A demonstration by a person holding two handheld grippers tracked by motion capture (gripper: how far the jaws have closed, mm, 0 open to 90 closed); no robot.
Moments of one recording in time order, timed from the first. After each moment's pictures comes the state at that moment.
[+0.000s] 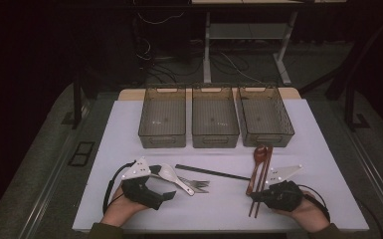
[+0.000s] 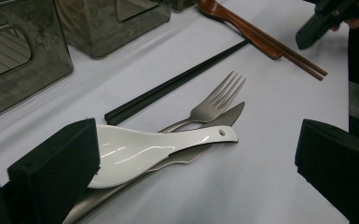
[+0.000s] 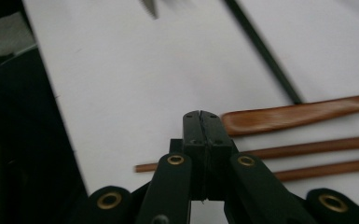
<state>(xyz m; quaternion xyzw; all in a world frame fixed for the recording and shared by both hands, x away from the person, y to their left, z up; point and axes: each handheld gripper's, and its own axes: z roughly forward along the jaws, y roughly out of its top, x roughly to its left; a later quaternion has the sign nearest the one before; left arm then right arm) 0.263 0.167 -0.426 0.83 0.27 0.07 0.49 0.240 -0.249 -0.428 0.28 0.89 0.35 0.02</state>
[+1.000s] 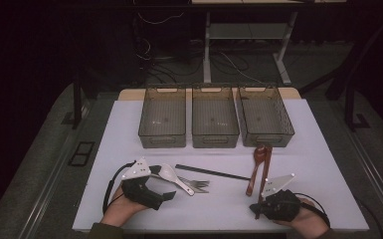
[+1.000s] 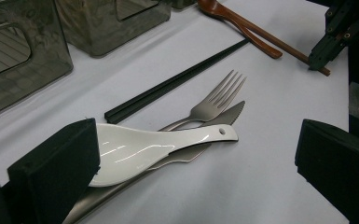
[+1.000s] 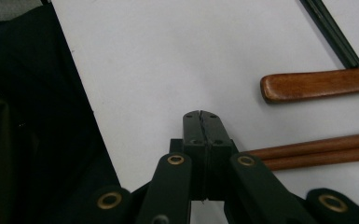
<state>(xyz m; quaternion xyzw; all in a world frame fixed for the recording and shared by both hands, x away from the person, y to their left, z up) 0.263 0.167 -0.426 0.83 0.27 0.07 0.49 0.225 -0.244 -0.438 0.27 0.91 0.31 0.00</state>
